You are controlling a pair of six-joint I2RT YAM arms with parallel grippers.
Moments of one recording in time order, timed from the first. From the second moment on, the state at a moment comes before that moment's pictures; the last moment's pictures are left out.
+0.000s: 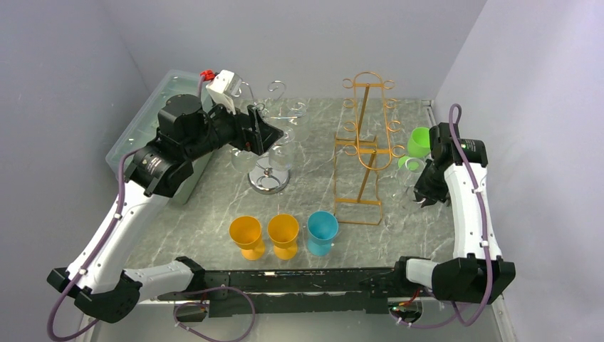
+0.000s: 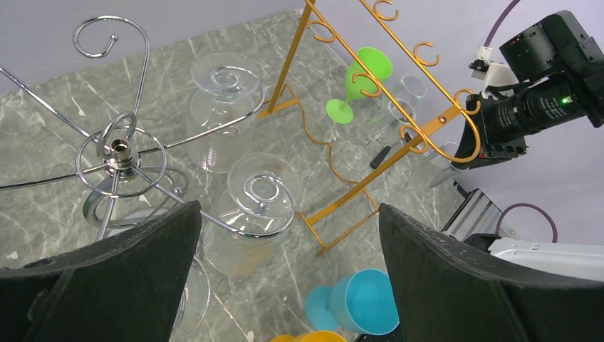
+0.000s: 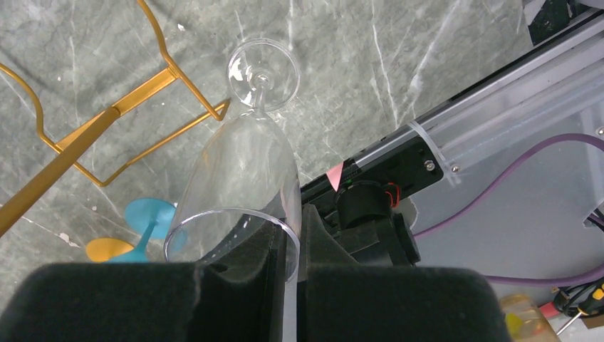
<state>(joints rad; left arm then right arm) -0.56 1.14 1.54 -0.57 0.24 -0.31 -0.10 1.21 1.35 -1.51 0.16 0.52</state>
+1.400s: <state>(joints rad) -0.56 1.16 1.55 -0.57 0.22 -0.31 -0.11 1.19 1.48 -1.47 0.20 0.51</state>
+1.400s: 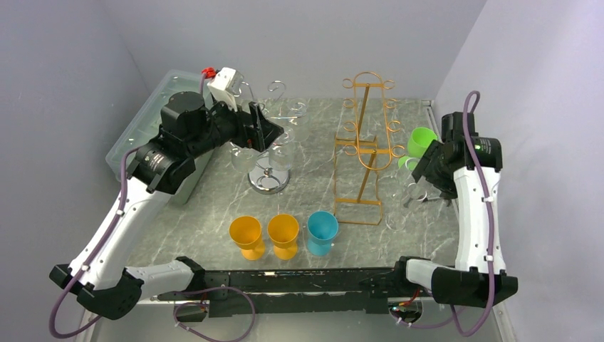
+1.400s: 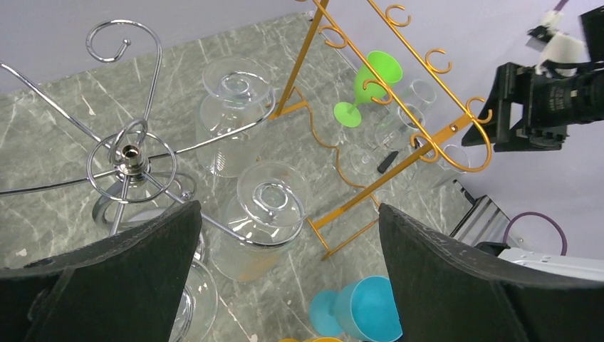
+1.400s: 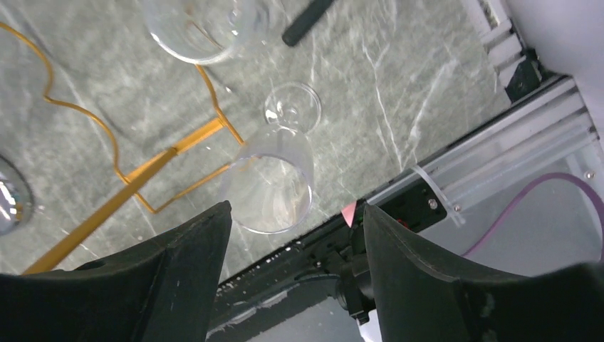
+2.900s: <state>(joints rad) -0.79 1.81 2.11 -0.70 -0.44 -0.15 0.12 1.36 1.83 -1.02 0.09 0.50</state>
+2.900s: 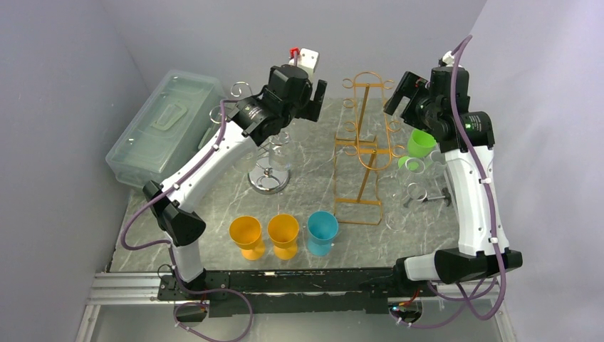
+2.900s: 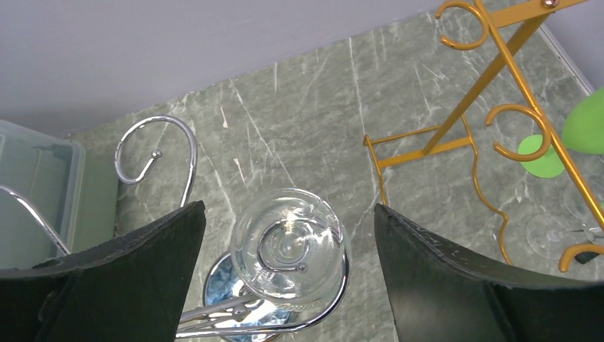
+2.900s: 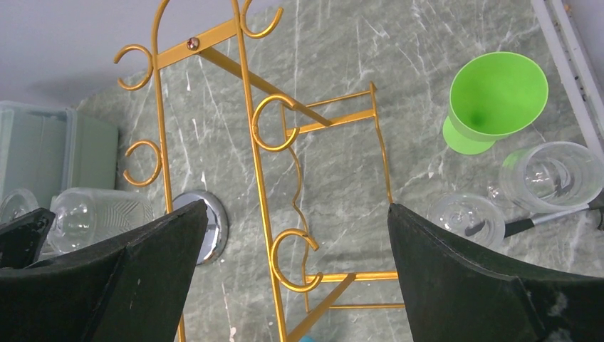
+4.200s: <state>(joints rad) -0.76 1.81 2.07 -0.68 -0.43 -0.31 0.12 1.32 1.74 -0.97 0.09 0.48</state>
